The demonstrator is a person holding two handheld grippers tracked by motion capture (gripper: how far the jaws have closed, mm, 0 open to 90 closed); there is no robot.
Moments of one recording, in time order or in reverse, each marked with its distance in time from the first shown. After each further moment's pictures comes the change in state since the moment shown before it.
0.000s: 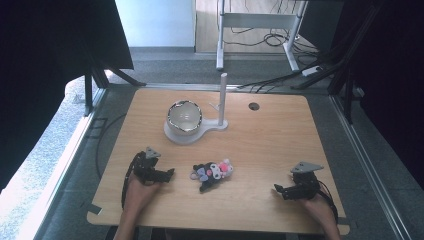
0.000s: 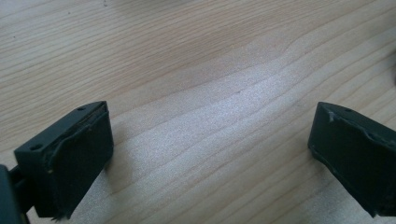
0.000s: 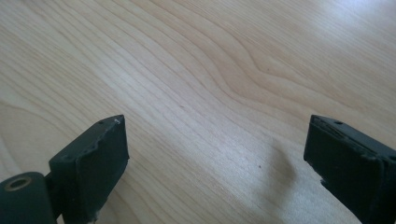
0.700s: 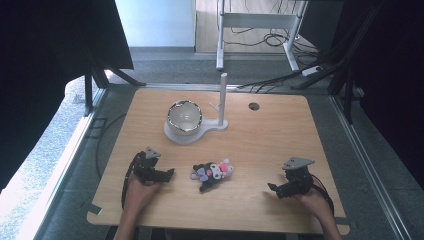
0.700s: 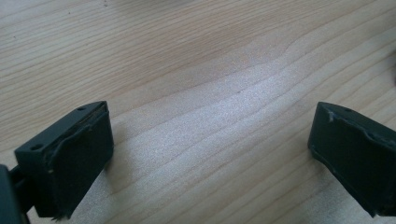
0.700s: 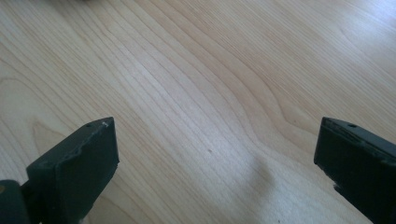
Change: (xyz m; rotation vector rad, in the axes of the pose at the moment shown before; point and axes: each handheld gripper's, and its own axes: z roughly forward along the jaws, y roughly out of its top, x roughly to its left) left arm 0.000 0.000 0.000 0.000 0.000 0.000; right arm 0.010 0.028 0.004 0.001 0.058 -0.125
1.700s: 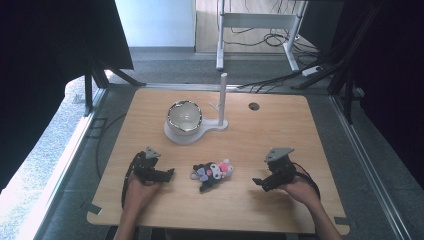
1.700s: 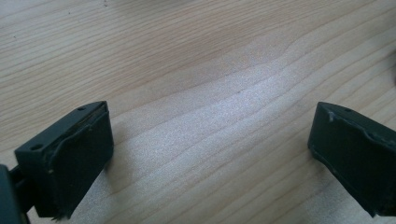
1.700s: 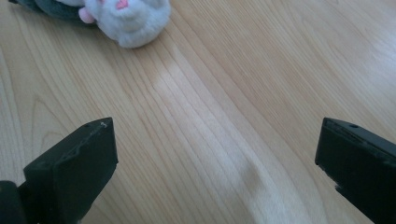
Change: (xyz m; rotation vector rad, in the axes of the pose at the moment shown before) left arm 0.000 0.000 0.000 0.000 0.000 0.000; right arm 0.013 0.051 0.024 0.007 0.121 -0.131
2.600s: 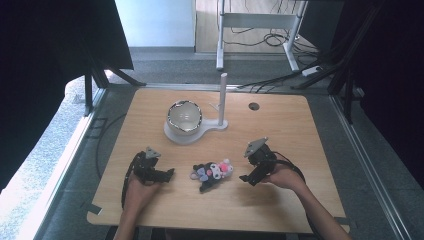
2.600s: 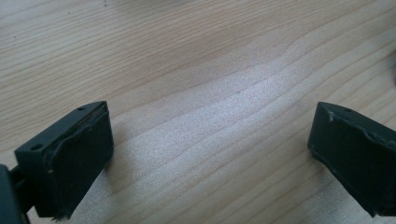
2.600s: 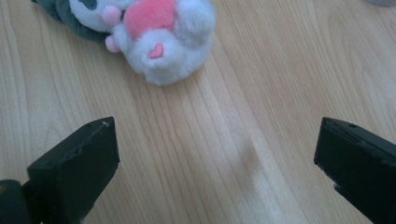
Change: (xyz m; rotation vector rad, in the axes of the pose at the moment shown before) left arm 0.000 0.000 0.000 0.000 -0.001 0.000; right arm 0.004 0.051 0.033 0.131 0.118 -0.154
